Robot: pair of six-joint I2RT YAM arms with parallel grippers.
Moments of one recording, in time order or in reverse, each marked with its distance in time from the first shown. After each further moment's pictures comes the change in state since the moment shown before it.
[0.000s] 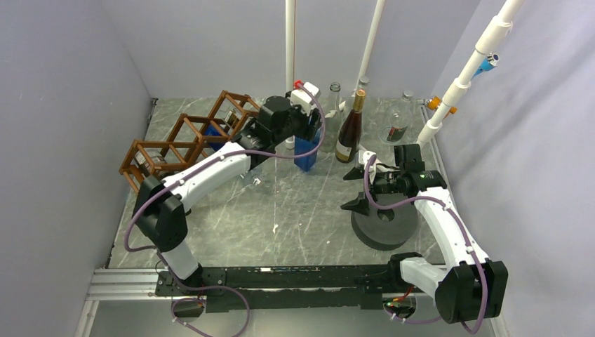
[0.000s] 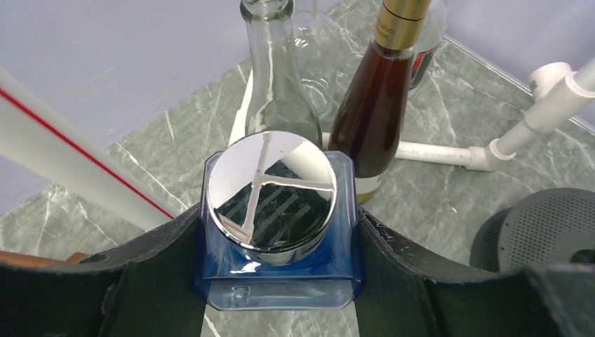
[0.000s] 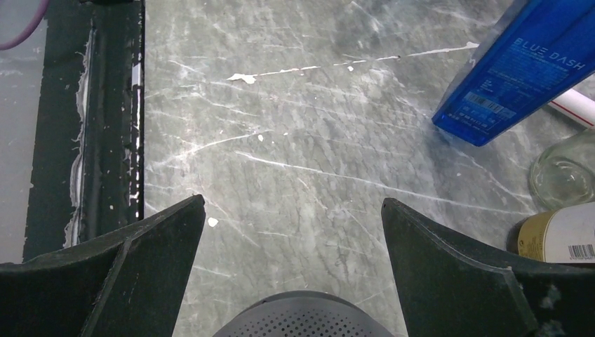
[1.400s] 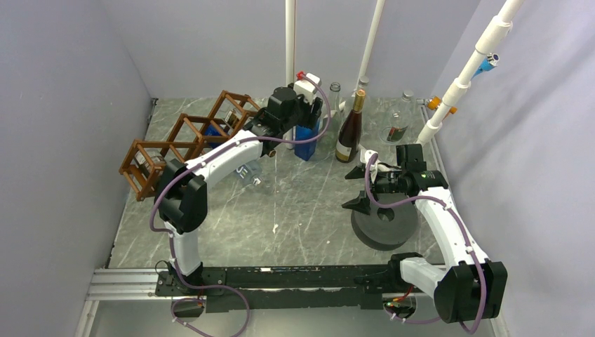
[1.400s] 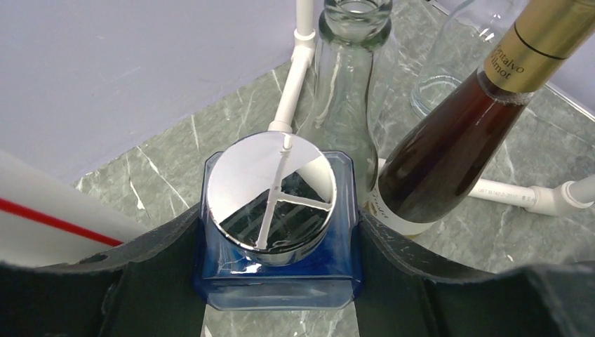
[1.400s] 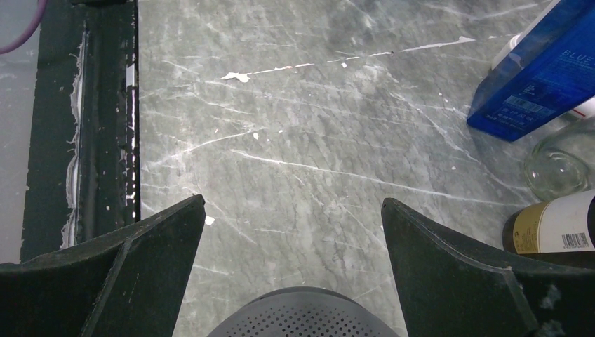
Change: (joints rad) left arm 0.060 0.217 0.169 0.039 -0.026 0.007; right arm -0.023 0.000 0.000 0.000 0.000 0.003
